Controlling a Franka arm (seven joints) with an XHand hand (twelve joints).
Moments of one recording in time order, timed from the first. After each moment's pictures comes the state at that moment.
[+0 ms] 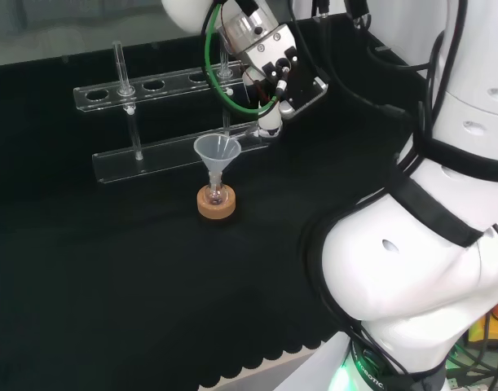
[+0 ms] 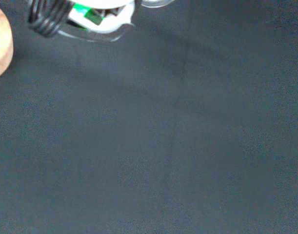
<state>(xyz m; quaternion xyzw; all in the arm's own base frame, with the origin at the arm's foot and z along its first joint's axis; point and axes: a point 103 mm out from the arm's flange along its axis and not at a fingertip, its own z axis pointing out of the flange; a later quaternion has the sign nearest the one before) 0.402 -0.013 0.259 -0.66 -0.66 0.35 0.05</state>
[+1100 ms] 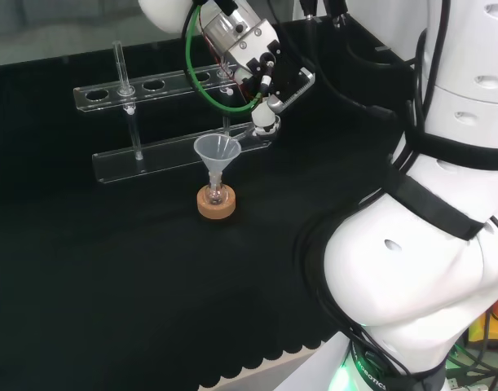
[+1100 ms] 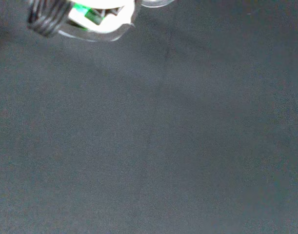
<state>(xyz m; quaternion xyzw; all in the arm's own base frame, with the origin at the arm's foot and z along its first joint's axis) 0.409 -0.001 0.270 -0.65 -0.64 0.41 0.03</state>
